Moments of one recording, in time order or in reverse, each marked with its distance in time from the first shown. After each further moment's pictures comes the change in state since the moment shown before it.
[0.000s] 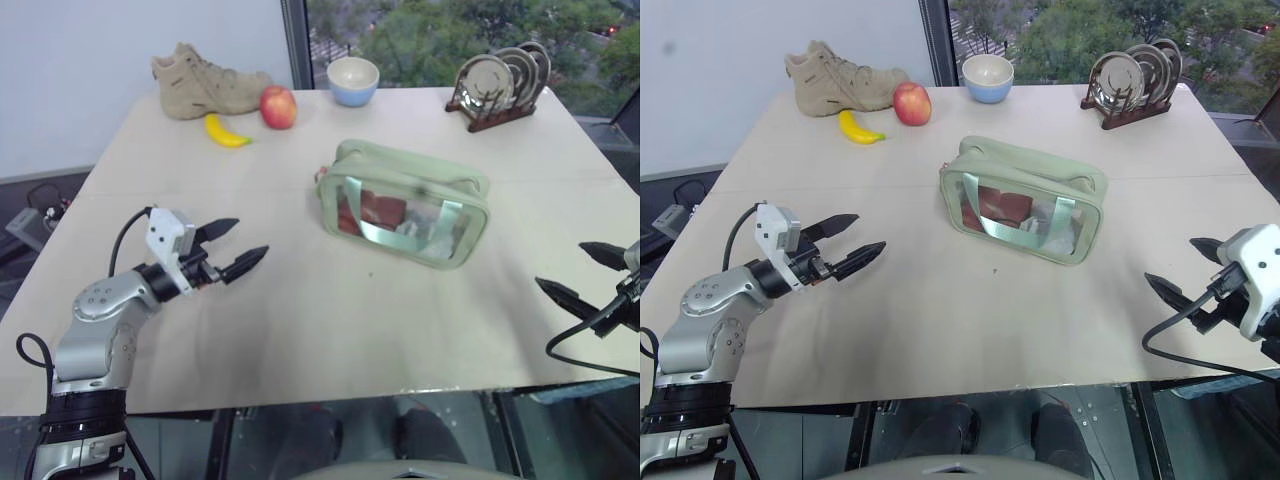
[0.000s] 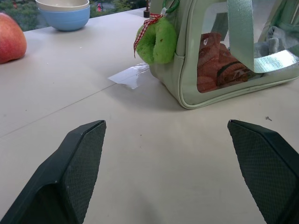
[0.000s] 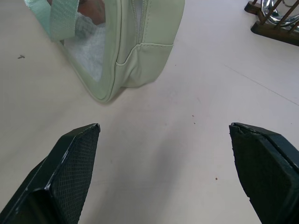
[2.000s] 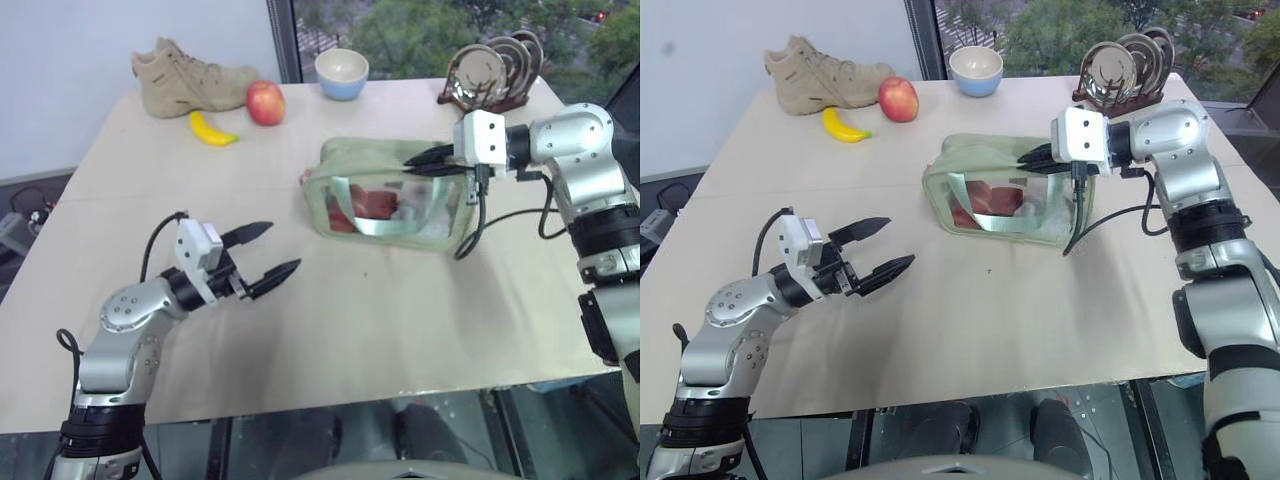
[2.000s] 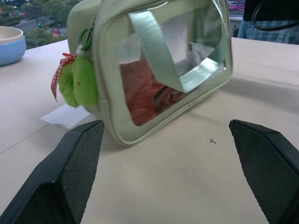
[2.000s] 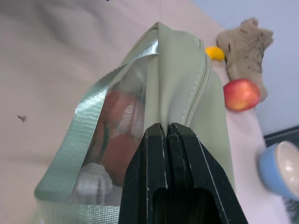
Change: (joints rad) left arm 0.056 -0.057 -0.077 -0.166 -0.033 -0.066 -0.001; right arm -1.390 0.205 0.917 1.279 -0.402 -1.072 0.600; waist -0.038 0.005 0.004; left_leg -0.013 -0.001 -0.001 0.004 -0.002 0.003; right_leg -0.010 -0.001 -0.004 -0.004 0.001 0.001
